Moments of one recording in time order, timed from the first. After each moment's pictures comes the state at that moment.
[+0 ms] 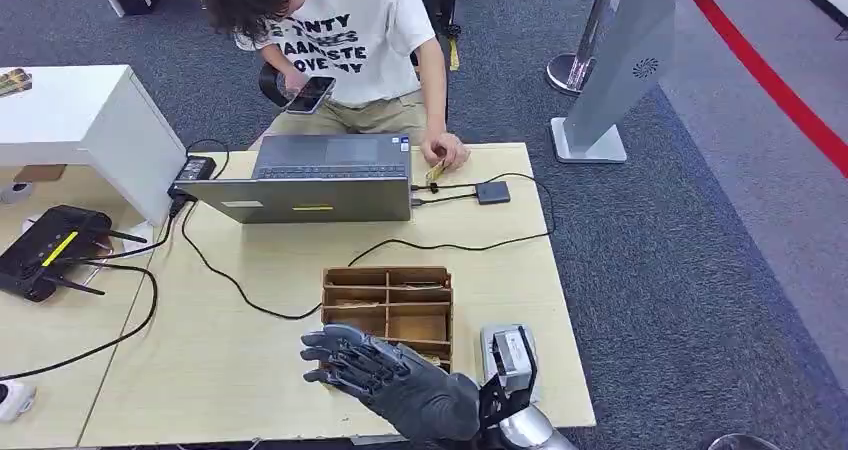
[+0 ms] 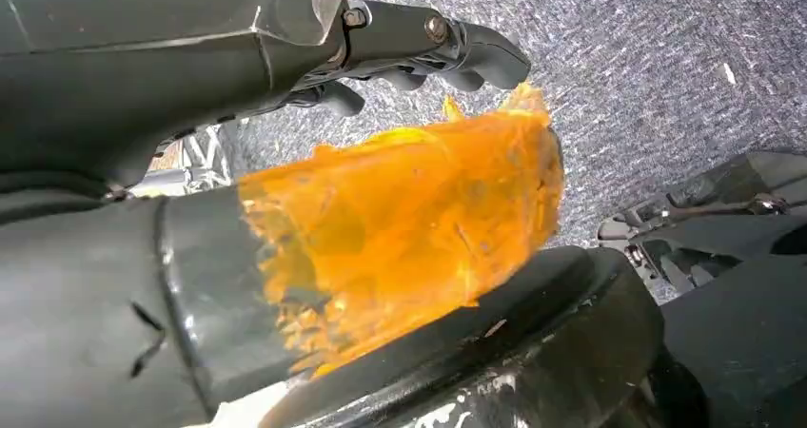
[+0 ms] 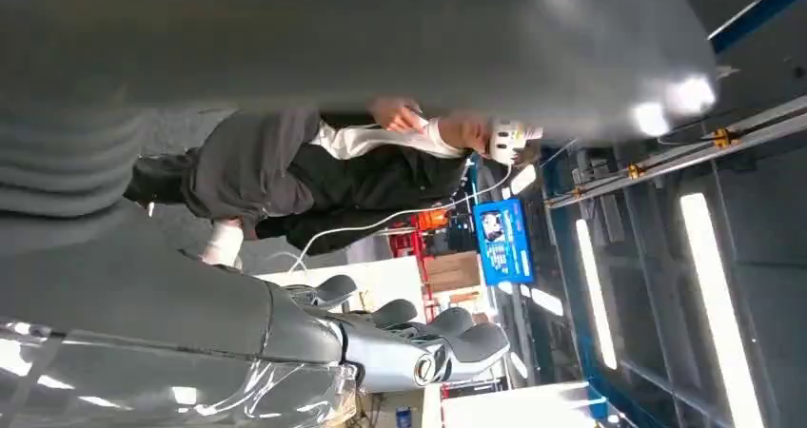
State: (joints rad) left arm -0.12 -0.01 -1.53 -0.16 0.97 0.14 0.09; right arm -0.16 0.02 0.79 -1.54 -0.58 0.76 -0.47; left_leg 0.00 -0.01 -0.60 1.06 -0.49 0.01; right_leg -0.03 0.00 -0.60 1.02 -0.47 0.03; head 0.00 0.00
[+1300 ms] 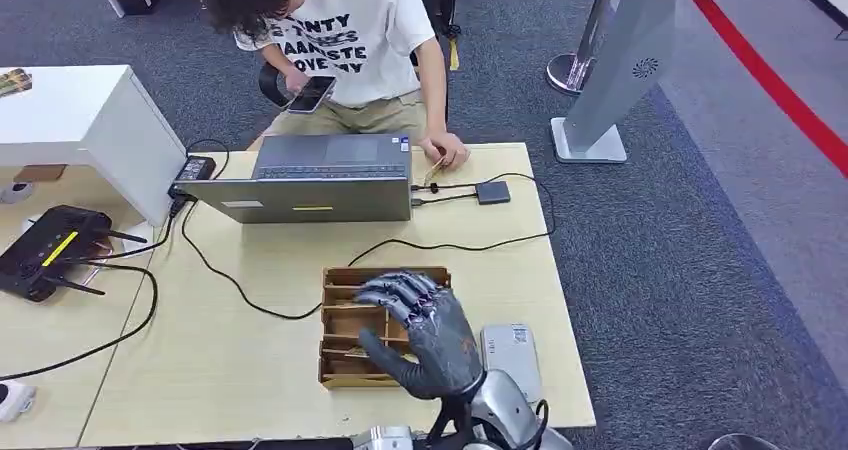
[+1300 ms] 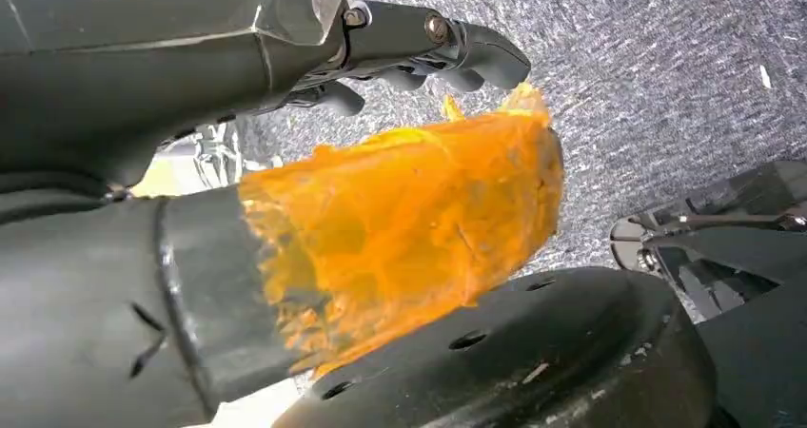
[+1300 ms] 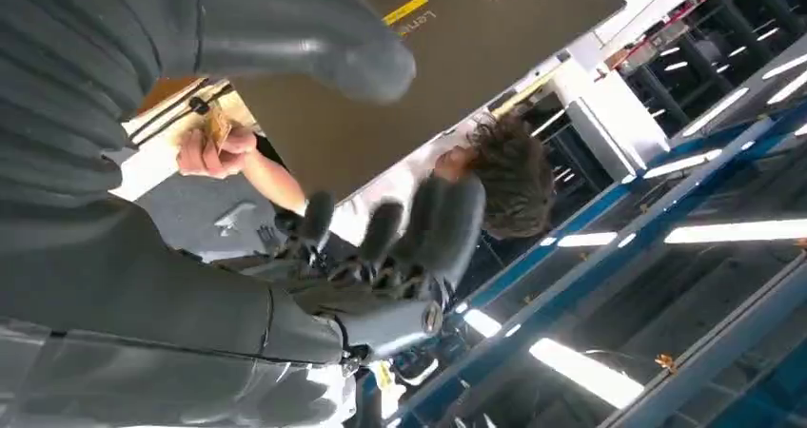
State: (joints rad) left arm -0.11 -0.01 -1.53 -0.16 1.03 0.17 0.11; right arm -0.19 0.01 0.87 -1.52 0.84 -0.58 -0.23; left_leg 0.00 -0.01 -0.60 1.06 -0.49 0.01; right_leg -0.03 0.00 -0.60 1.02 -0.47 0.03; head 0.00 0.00
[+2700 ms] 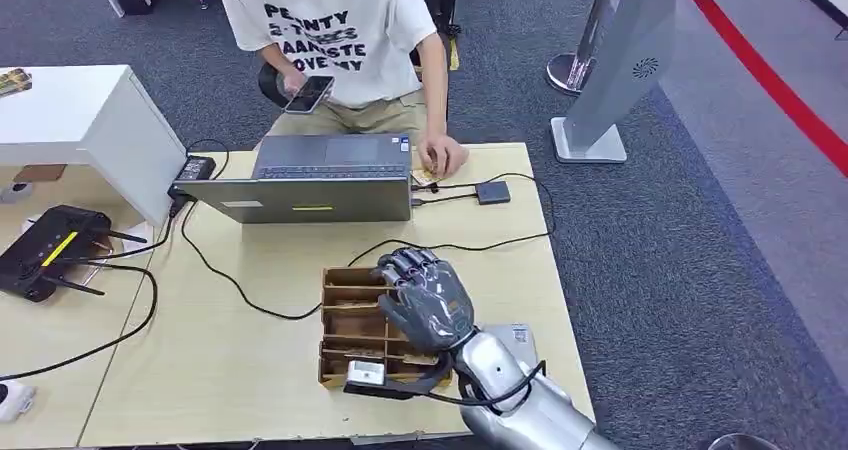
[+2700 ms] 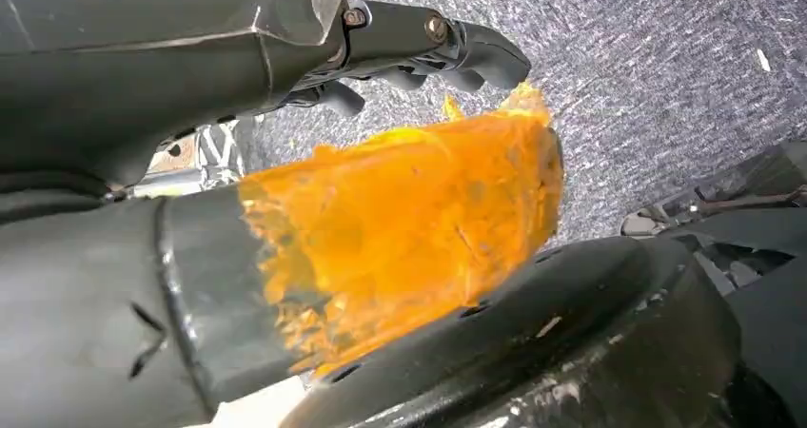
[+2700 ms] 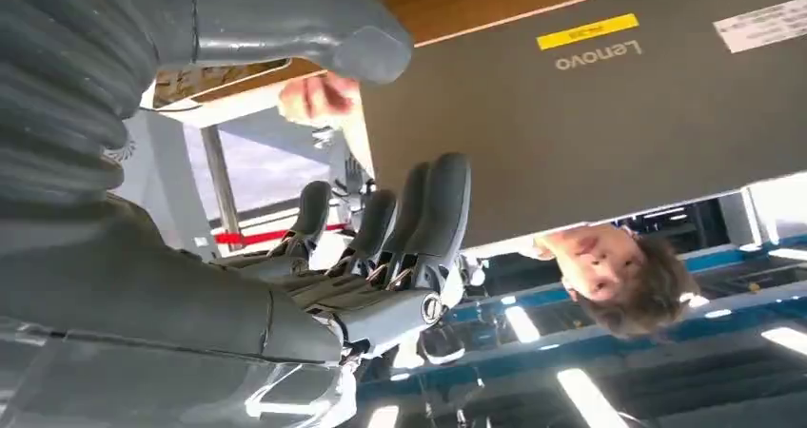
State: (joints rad) left arm -0.11 0.00 -1.53 -0.16 0.96 0.14 0.12; right arm -0.37 0.03 0.86 -1.20 1.12 -0.54 0.01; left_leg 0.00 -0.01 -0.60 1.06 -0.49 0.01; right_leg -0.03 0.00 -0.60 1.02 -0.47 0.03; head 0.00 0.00
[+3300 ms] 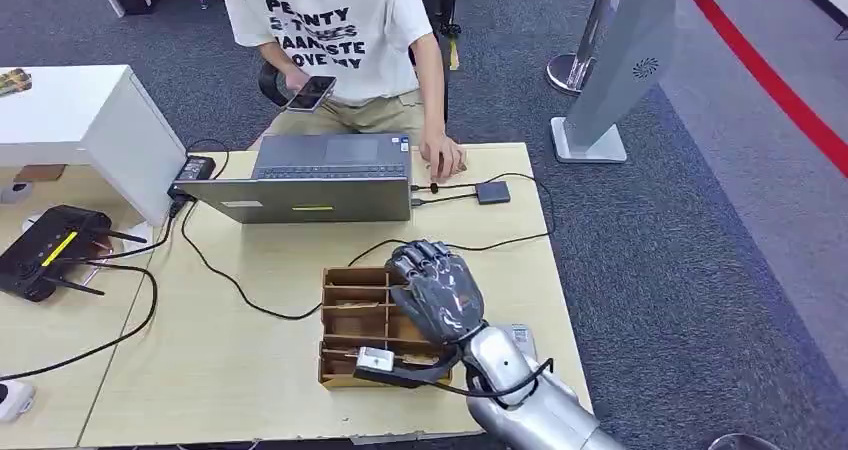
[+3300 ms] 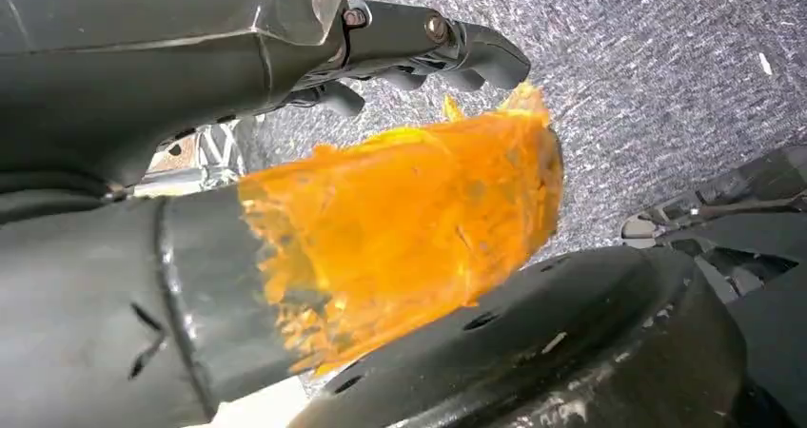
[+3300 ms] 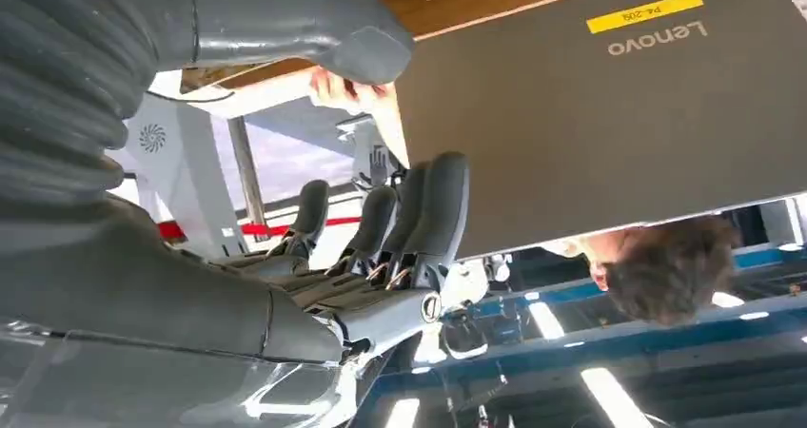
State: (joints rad) left arm -0.11 0.00 -1.53 -0.16 0.97 0.14 0.11; right arm -0.36 0.03 0.81 -1.18 1.15 -0.54 0.01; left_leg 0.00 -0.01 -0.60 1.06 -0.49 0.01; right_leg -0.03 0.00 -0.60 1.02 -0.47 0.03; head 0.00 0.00
